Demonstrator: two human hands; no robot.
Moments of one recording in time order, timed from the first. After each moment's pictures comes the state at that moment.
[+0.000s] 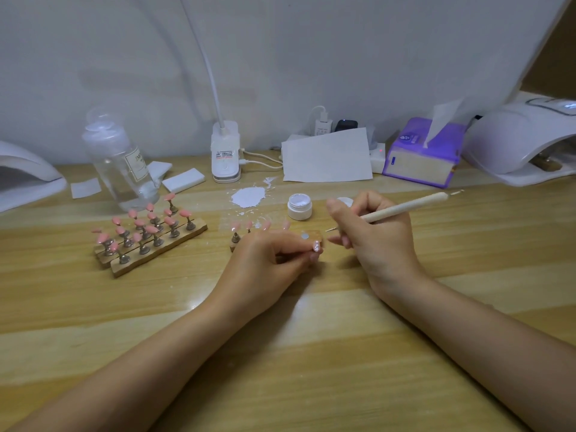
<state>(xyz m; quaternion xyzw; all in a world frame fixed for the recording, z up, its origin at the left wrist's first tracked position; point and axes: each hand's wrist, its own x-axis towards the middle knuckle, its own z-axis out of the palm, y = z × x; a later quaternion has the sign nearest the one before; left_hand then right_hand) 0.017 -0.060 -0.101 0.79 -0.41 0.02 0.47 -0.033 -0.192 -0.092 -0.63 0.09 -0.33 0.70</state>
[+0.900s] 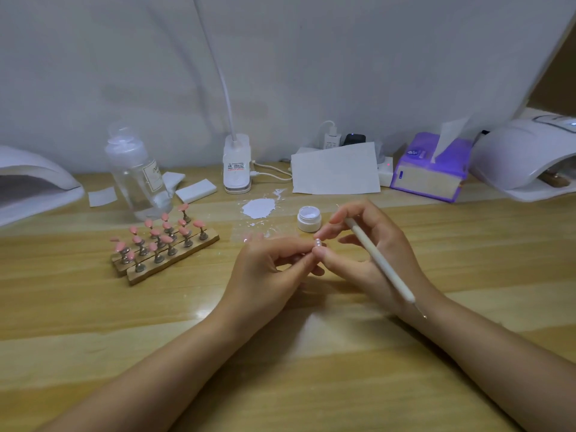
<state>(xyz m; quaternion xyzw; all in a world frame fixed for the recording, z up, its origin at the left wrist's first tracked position) 0.011 -0.053 -0.090 0.72 -0.41 0.02 0.57 -0.046 -0.194 -0.087 -0.79 -0.05 -0.27 0.55</state>
